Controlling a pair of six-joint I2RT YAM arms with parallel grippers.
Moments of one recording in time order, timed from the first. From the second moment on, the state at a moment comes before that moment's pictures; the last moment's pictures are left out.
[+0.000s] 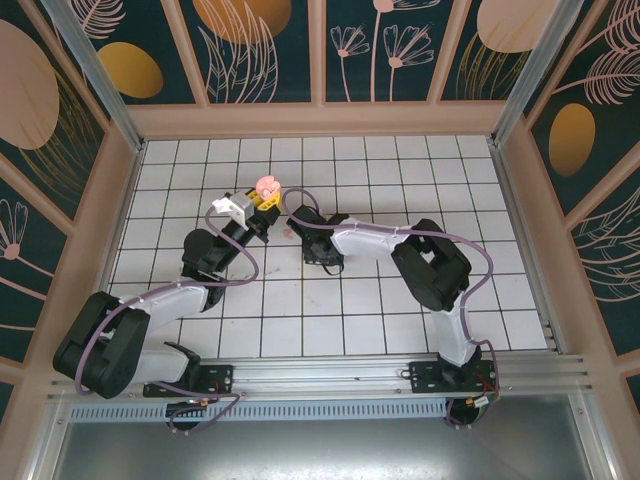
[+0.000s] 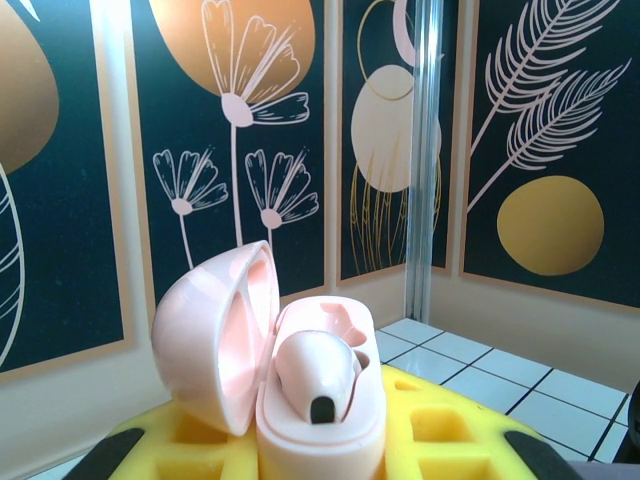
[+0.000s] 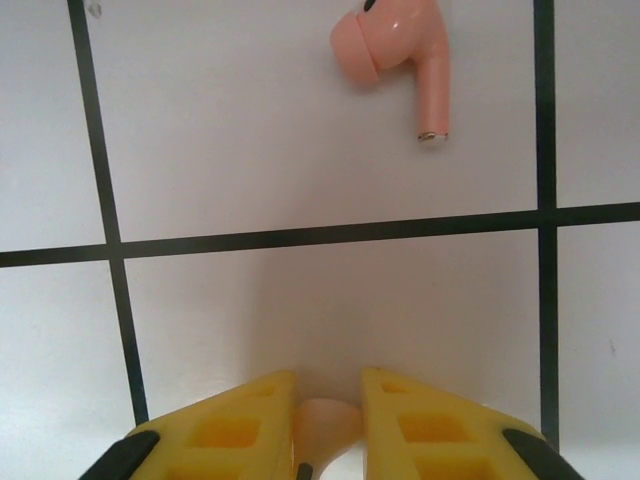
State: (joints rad) left arm -0.46 1.32 0.44 1.19 0.28 -0.10; right arm 0.88 2.03 1.38 -0.61 0.19 0.89
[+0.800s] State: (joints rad) left arm -0.46 1.32 0.44 1.15 0.30 -0.10; right arm 0.85 1.76 1.24 -0.61 0.27 0.87
